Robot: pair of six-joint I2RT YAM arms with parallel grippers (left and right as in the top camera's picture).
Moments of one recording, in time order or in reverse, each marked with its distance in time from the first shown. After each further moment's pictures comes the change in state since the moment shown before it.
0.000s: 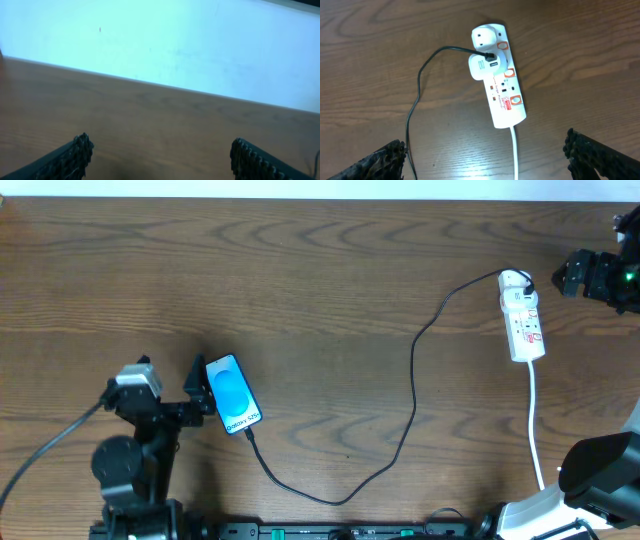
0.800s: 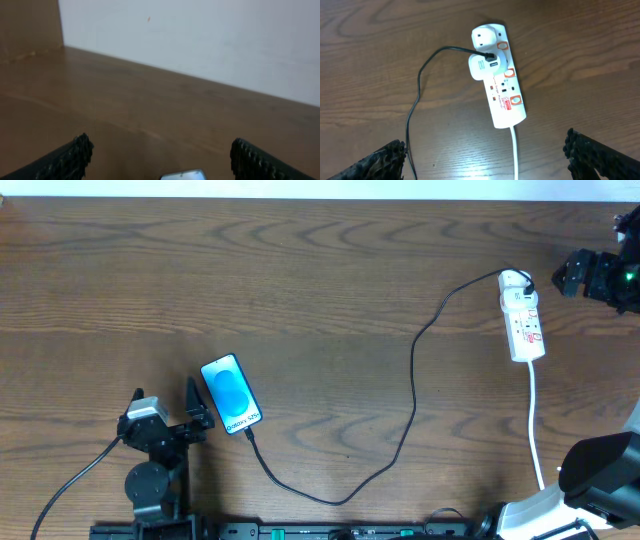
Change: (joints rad) left arm -0.022 -0.313 -0.319 -0.001 -0.240 0.017; right arm 0.000 0.000 0.000 0.000 0.000 0.000
